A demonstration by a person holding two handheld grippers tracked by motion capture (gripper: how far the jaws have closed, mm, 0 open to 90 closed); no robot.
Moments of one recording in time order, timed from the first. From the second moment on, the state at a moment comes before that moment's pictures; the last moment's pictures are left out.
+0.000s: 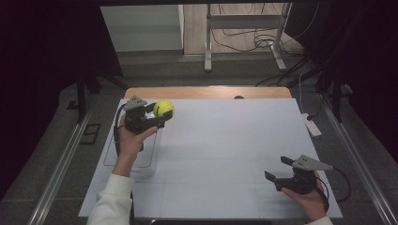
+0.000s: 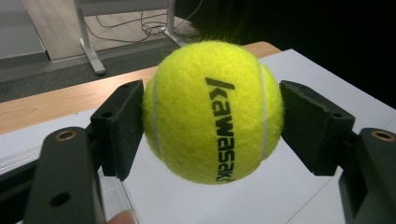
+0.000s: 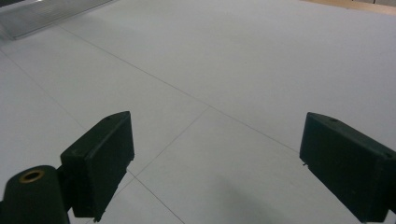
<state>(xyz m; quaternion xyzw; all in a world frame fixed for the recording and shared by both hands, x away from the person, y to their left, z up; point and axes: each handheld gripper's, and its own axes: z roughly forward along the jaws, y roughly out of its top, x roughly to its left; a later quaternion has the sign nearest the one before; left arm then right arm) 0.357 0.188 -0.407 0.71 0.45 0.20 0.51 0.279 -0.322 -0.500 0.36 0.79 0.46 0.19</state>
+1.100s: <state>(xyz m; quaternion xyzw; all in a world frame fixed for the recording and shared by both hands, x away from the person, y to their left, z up) 0.363 0.222 -0.413 0.68 0.50 0.23 0.49 0.279 -0.322 -0.500 0.36 0.79 0.46 0.19</state>
